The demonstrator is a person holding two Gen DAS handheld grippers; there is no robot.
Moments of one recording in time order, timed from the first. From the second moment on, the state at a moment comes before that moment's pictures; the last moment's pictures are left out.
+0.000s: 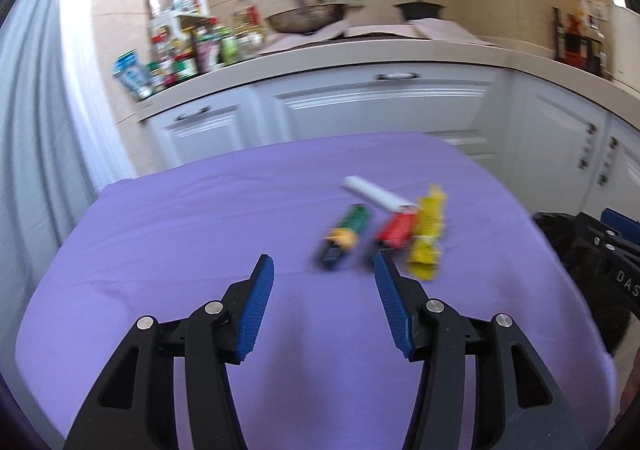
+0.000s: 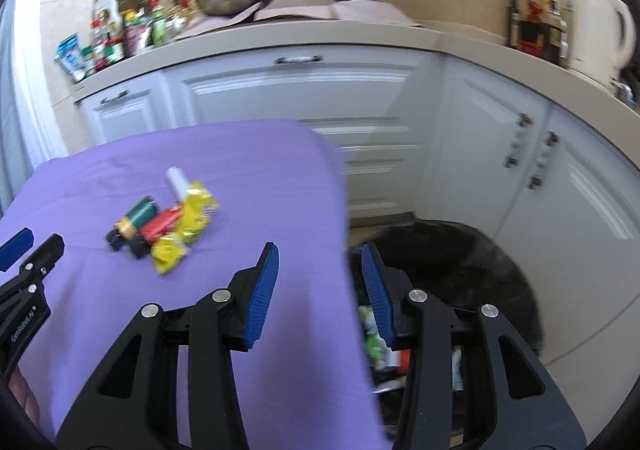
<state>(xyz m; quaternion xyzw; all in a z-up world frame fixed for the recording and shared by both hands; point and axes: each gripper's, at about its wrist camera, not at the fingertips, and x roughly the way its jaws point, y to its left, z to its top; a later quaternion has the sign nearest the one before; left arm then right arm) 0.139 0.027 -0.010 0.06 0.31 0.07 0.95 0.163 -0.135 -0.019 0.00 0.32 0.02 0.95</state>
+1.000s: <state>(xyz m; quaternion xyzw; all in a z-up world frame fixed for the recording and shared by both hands) 0.141 0.165 -0.027 0.02 0.33 0.18 0.93 0.223 -0.028 -0.049 -0.03 0.40 0.06 0.91</state>
